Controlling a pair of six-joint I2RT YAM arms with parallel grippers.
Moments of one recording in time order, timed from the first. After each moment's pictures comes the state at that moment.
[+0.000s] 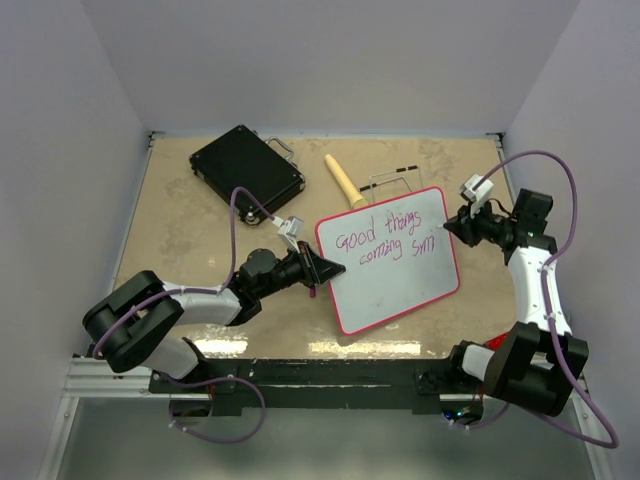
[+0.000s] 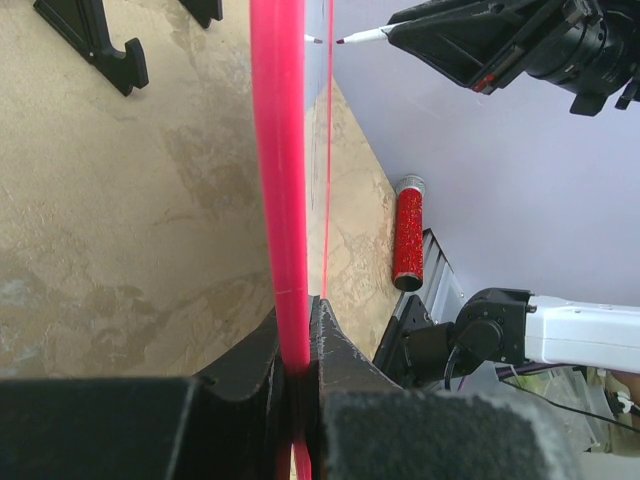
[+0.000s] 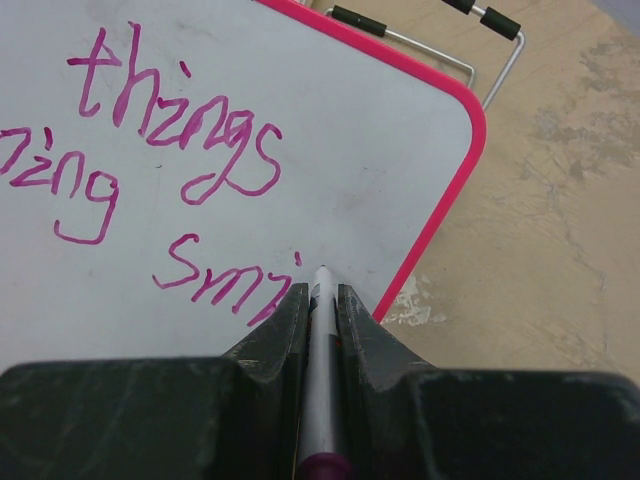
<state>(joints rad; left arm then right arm) -0.81 1.45 0.41 0.95 0.23 -0.85 -0.33 1.19 0.88 -0.47 -0.88 -0.74</state>
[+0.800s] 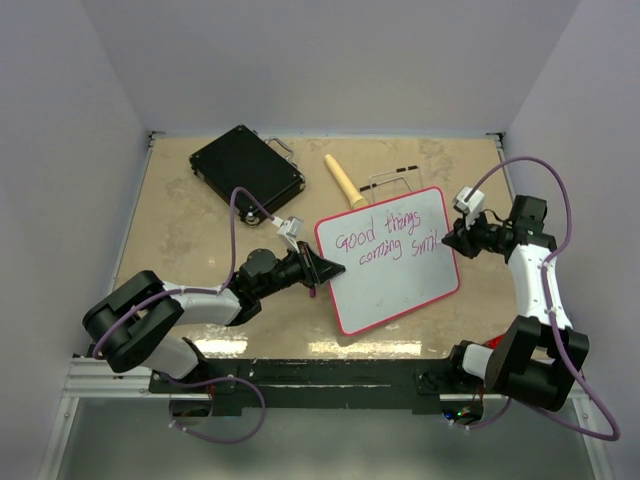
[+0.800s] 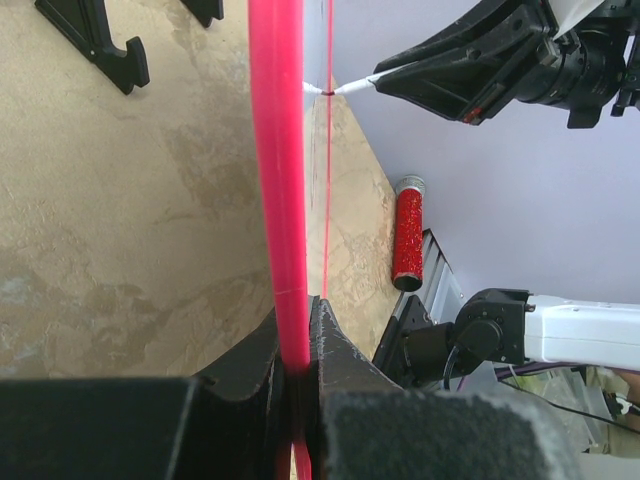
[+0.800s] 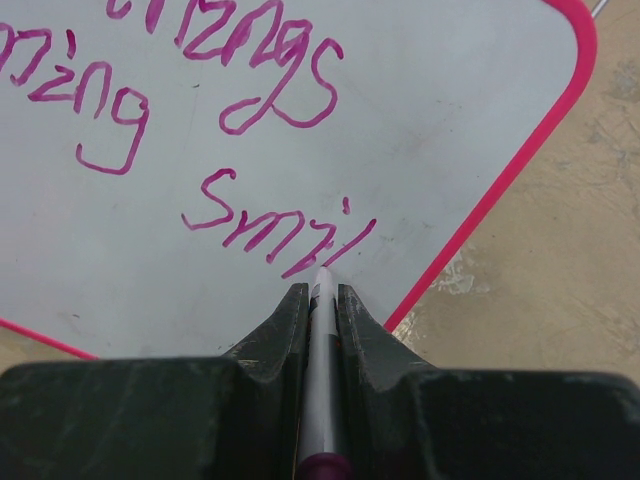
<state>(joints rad) -0.81 1.45 0.41 0.95 0.23 -0.85 -0.33 1.22 0.88 -0.63 -0.87 -0.91</state>
